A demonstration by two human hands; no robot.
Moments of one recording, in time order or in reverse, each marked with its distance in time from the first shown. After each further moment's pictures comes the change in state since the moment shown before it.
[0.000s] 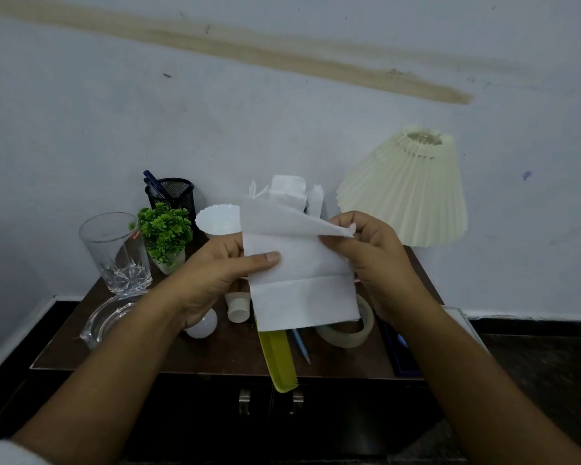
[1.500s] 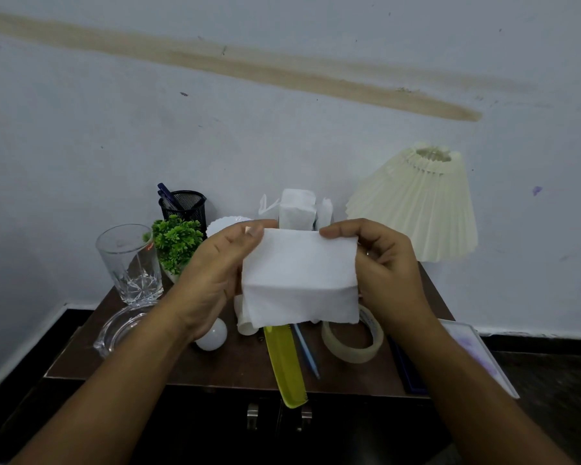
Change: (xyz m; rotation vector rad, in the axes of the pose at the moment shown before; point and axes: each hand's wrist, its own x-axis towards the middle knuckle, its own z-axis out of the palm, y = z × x) left_hand -0.011 0.015 0.006 -0.186 0.151 0.181; right_hand -0.004 -0.003 0.011 -0.112 0.065 -0.301
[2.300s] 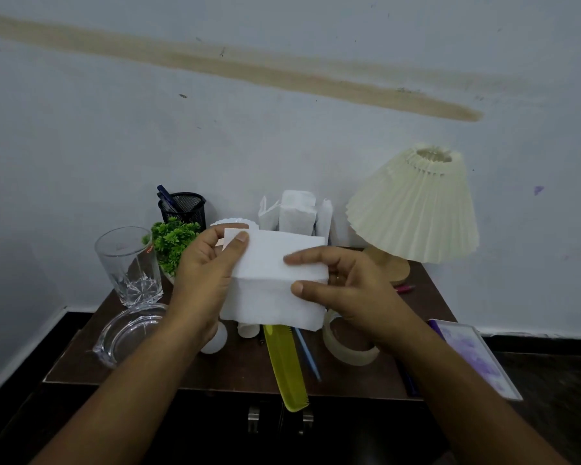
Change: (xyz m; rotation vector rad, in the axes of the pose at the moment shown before) left_hand 0.004 -0.014 -0.005 0.133 0.401 0.058; right_hand -0.006 0.001 0.013 0.104 -0.350 0.228
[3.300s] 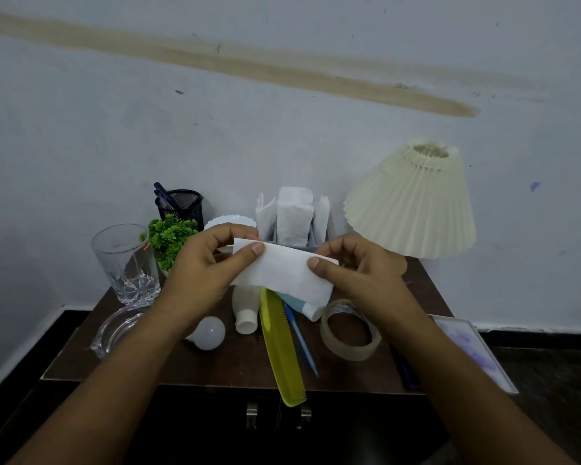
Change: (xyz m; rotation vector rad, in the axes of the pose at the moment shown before) left_hand 0.011 0.000 -0.013 0.238 -0.228 0.231; right_hand 0.003 0.011 -0.014 -0.199 0.259 0.065
